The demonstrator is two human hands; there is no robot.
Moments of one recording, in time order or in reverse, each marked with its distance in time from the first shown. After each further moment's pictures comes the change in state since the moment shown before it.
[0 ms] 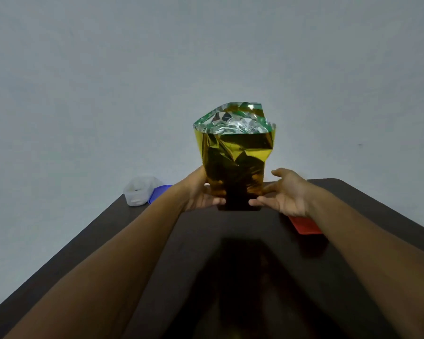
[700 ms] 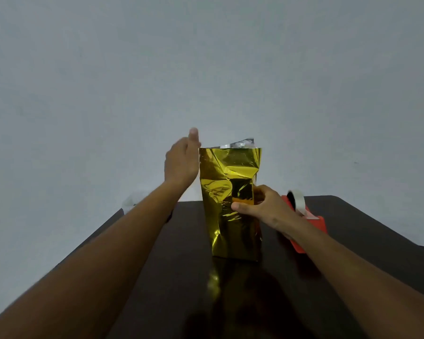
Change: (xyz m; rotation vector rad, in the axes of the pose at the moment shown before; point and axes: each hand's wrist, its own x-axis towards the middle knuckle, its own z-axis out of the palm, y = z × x) left_hand -0.012 0.064 -0.003 0.489 0.704 0.737; right_hand 0.006 0.022 0.017 -0.823 0.141 -0.614
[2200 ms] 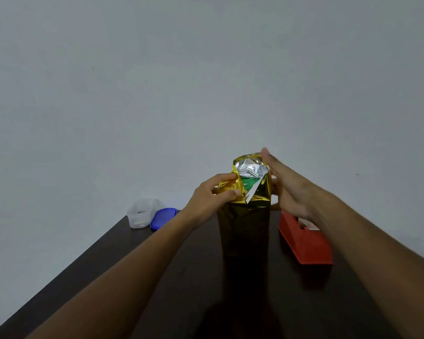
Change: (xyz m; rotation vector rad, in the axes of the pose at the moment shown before) left_hand -0.046 -0.020 0.016 -0.323 -0.528 -0.028; right_hand 0.007 -0.063 -0.052 0.491 -0.205 0.065
